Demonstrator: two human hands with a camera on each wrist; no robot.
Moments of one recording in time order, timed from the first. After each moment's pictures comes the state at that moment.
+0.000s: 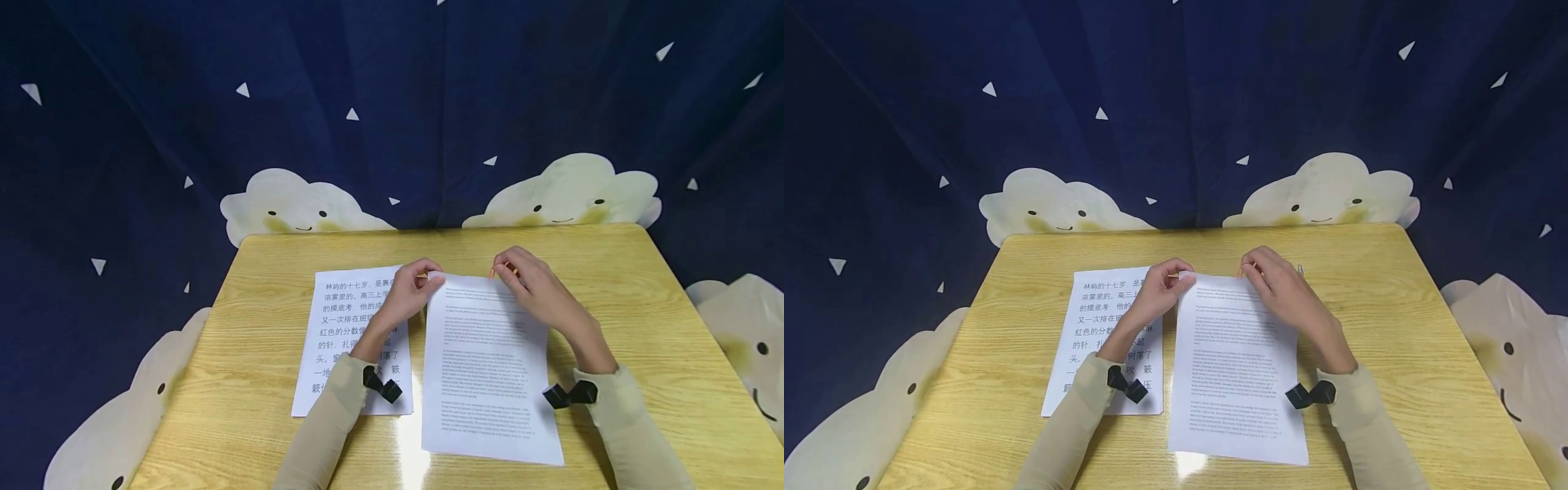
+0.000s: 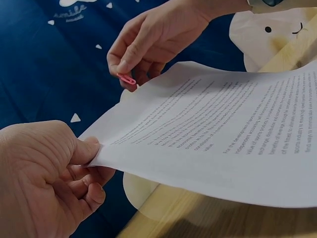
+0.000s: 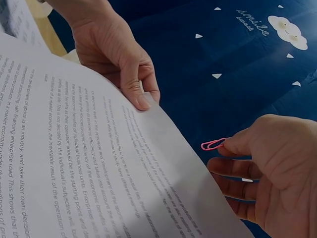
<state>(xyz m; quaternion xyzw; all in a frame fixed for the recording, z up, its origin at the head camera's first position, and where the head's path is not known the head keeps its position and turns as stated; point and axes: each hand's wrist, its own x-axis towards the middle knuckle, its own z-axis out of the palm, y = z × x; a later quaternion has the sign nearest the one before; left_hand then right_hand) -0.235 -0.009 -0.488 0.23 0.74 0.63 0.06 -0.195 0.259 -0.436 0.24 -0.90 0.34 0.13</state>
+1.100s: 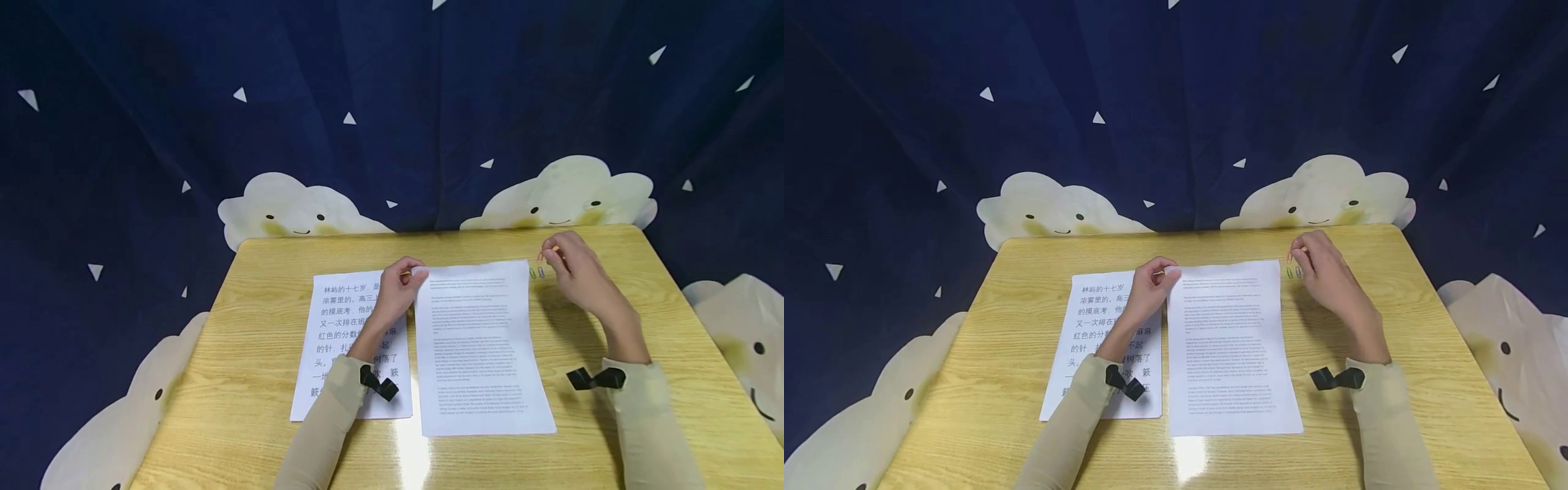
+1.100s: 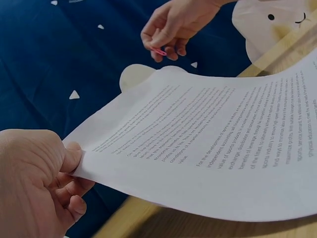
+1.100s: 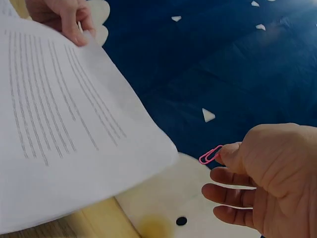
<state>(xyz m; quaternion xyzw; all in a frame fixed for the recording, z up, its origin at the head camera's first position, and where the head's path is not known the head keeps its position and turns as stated) -0.250 -0.016 -0.507 0.15 0.75 0.65 -0.02 -0.208 0.325 -0.434 0.14 -0.93 0.31 0.14</state>
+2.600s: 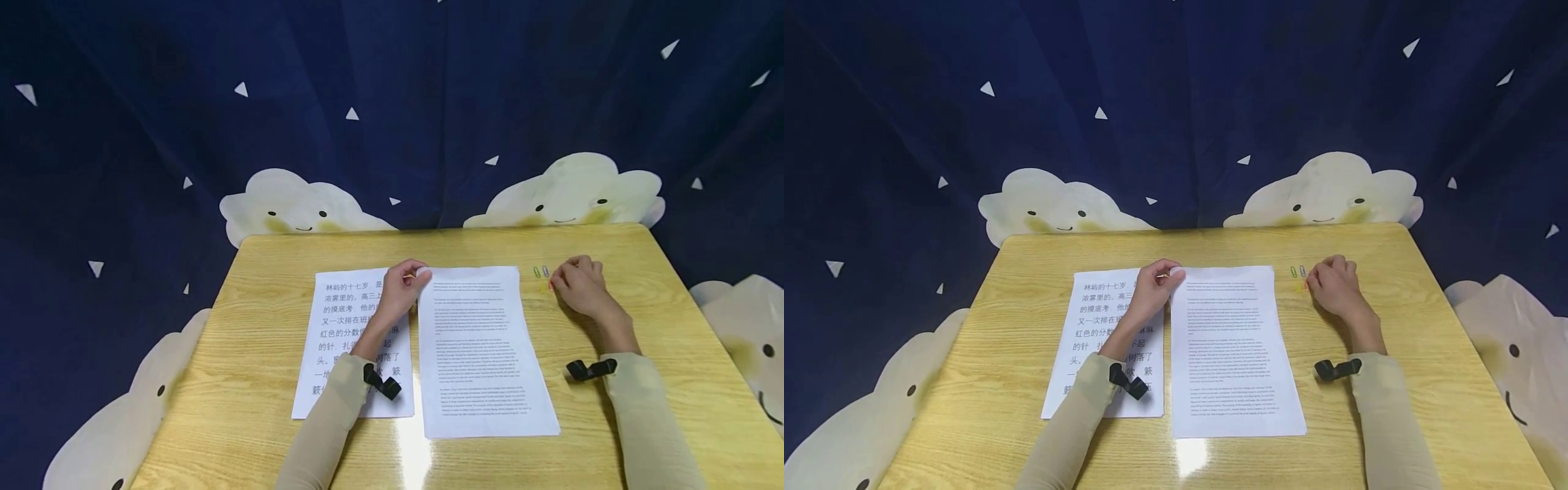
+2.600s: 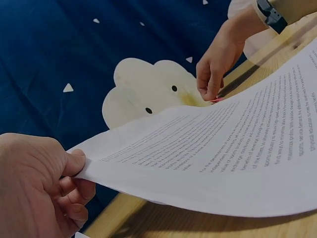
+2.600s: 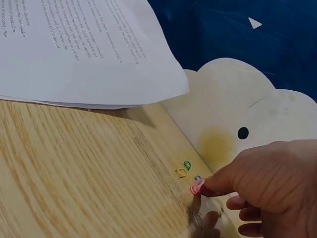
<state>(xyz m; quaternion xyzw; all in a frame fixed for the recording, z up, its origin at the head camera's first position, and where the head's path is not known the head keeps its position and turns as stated) -0.253 -0.017 -0.517 0.14 0.76 0.63 -0.02 -0.243 0.373 -0.530 0.08 -0.97 0.23 0.03</state>
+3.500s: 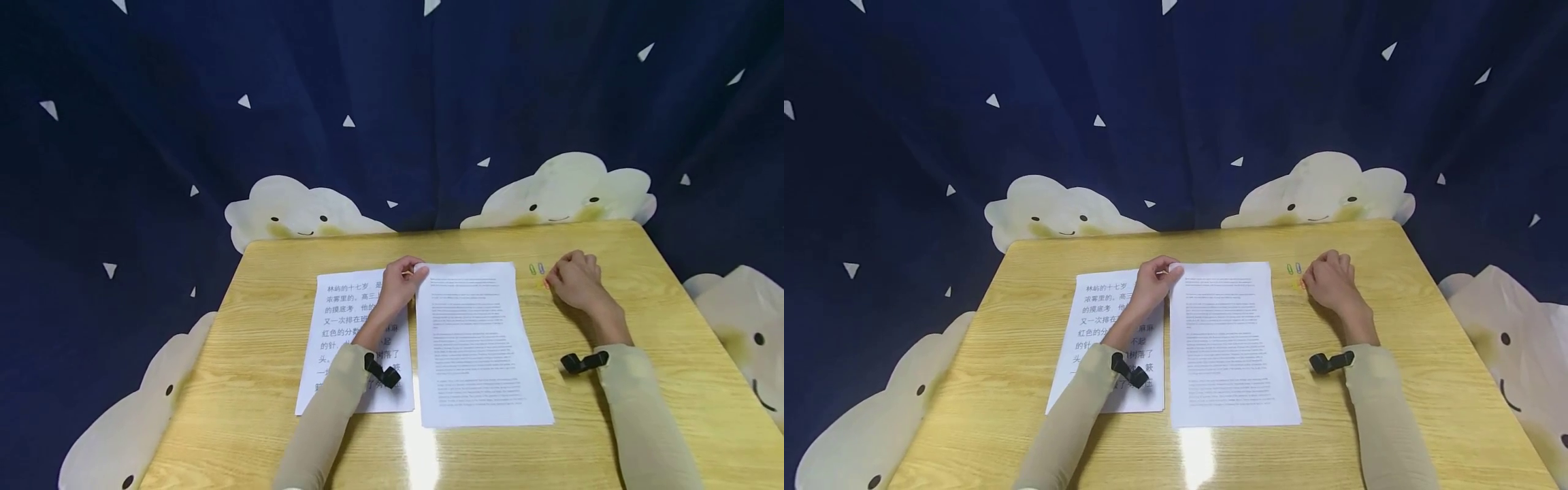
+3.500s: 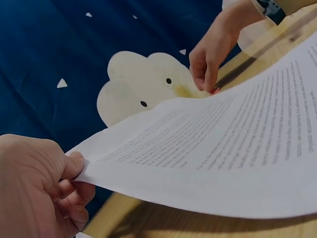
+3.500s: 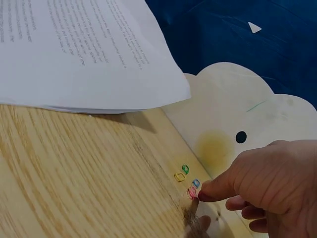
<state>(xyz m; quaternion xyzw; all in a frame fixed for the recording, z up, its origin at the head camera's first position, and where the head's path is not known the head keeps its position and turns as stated) -0.260 -0.012 -0.512 0.12 0.79 0.60 -0.02 -0.238 0.372 -0.519 0.05 -0.97 0.22 0.01</state>
